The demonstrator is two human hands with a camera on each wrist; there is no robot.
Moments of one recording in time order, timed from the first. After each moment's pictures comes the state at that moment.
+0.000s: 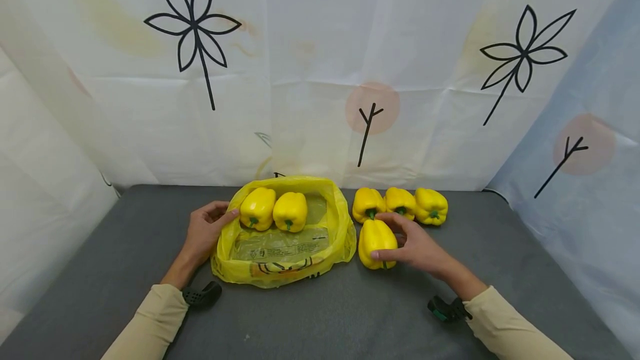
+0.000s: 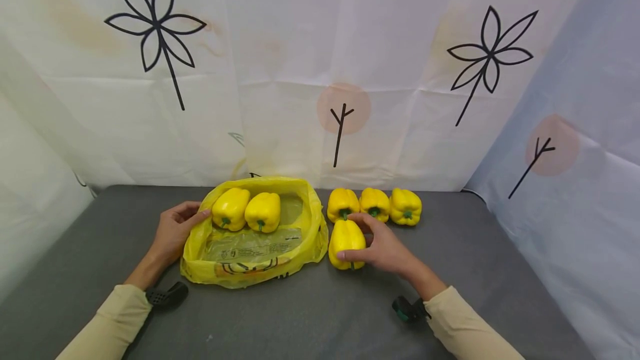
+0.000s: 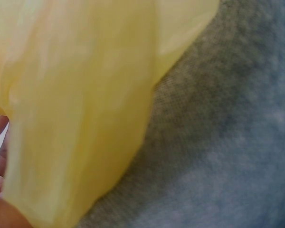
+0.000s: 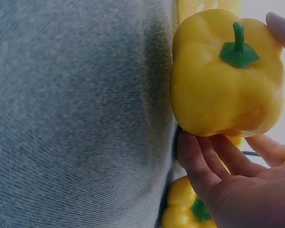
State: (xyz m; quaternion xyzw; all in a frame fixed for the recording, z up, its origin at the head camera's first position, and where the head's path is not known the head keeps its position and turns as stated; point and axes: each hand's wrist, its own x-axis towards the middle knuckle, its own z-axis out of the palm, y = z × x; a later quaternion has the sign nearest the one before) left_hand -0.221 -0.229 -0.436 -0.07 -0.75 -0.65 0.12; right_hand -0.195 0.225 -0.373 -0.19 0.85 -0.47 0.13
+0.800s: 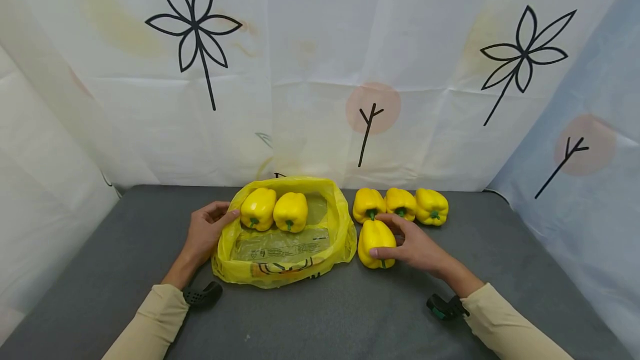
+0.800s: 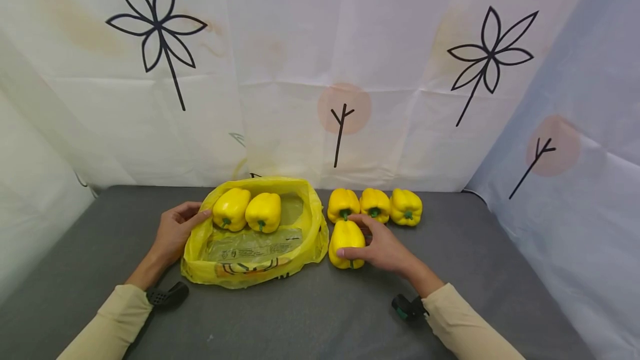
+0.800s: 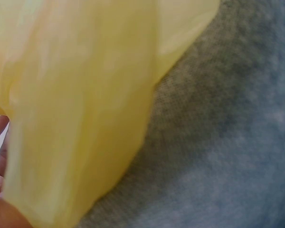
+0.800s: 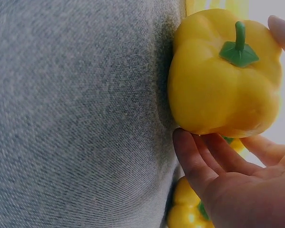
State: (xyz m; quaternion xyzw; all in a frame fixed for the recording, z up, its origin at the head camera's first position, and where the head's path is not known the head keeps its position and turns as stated) left_hand -0.222 -0.229 -0.437 -0.06 -0.74 -0.65 0.12; right_hand -0.199 0.224 -0.376 -0.17 0.86 -0.45 0.15
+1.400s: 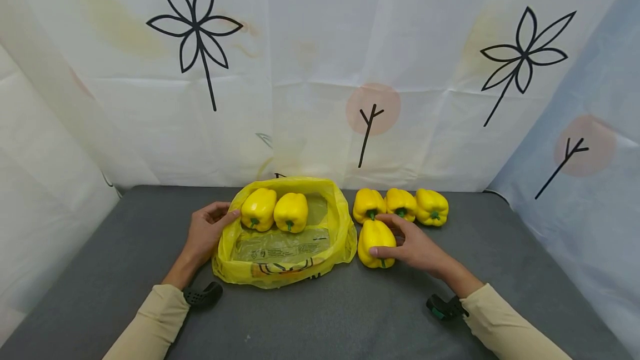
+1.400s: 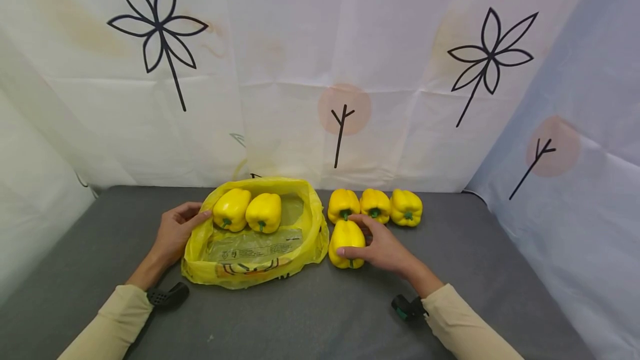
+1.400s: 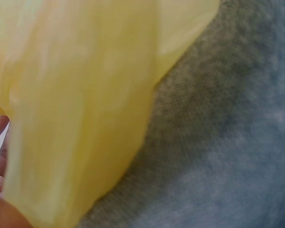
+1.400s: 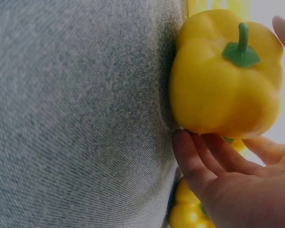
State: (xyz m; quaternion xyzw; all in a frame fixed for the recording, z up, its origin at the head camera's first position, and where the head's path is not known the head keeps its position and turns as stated) left_hand -0.222 -0.229 -0.437 -0.06 -0.75 -0.65 0.12; right_hand -0.200 0.223 -0.378 -0.17 0.87 -0.44 0.14
